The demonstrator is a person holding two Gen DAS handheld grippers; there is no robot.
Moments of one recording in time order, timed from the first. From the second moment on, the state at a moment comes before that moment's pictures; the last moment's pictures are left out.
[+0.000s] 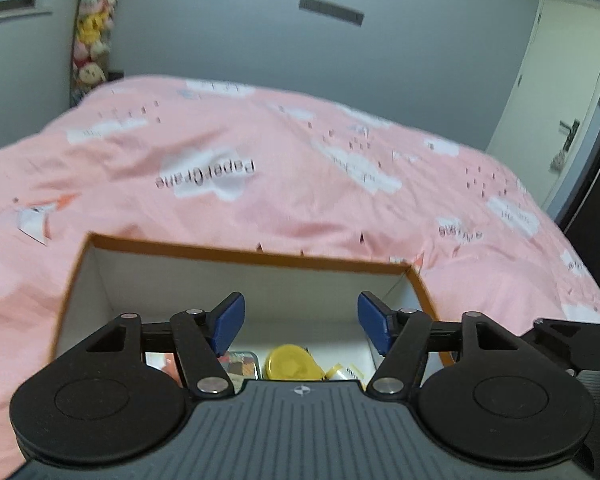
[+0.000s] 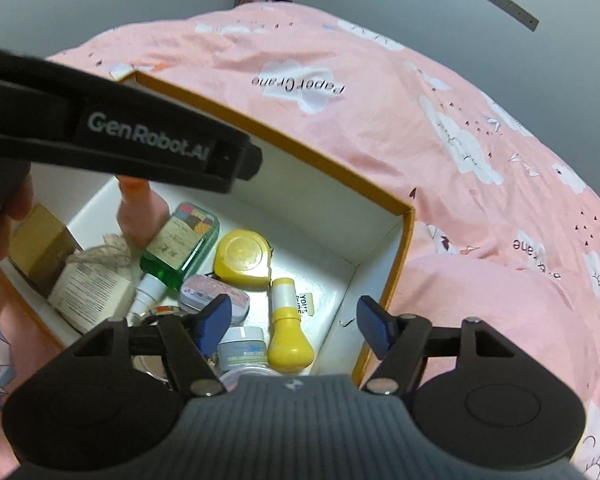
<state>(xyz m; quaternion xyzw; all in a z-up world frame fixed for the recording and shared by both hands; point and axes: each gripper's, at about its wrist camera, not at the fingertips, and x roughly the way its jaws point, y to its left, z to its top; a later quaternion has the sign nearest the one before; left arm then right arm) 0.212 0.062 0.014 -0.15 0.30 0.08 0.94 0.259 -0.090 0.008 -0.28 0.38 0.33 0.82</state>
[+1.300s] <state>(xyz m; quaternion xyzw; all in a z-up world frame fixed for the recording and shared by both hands) 0.024 0.041 0.032 -0.07 0.16 0.21 0.96 0.074 -0.157 0.067 -0.08 0.20 0.24 0.95</state>
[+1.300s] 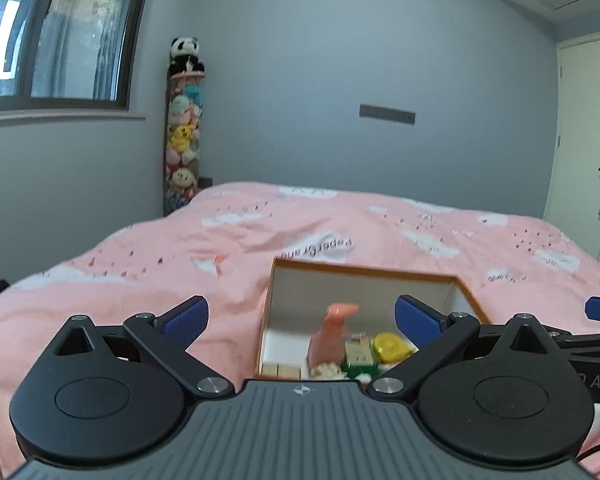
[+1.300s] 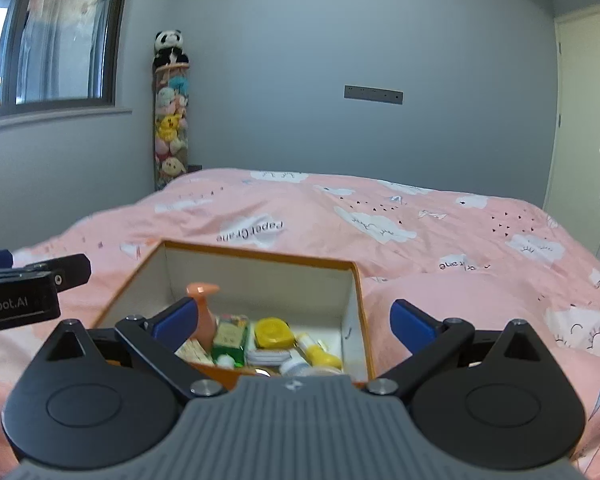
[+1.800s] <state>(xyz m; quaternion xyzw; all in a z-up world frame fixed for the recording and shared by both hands) 0.025 0.031 -0.004 -0.06 0.23 0.21 0.95 0.086 -0.161 0.027 -0.08 0.27 0.23 0.93</state>
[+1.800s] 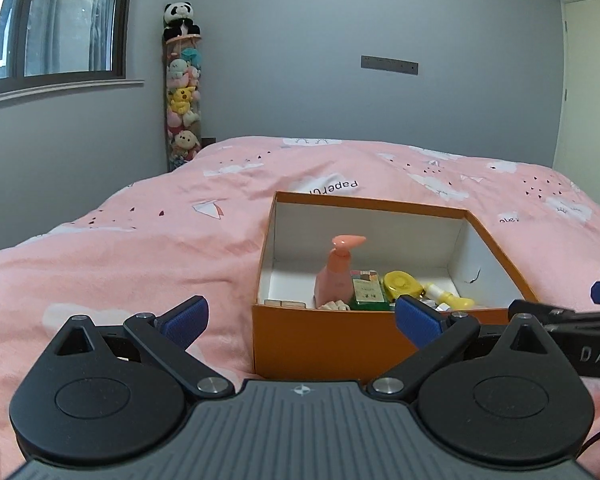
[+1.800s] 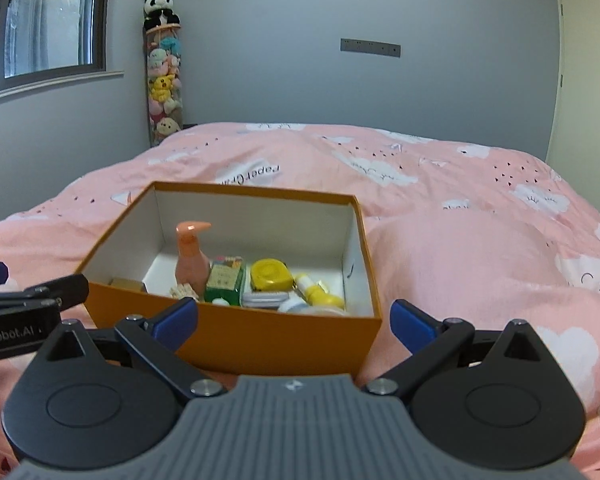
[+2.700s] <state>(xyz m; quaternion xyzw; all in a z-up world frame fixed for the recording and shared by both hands) 0.032 0.028 -0.014 -0.05 0.27 0.23 0.94 0.090 -0.161 0.009 -0.07 0.30 0.22 0.92</state>
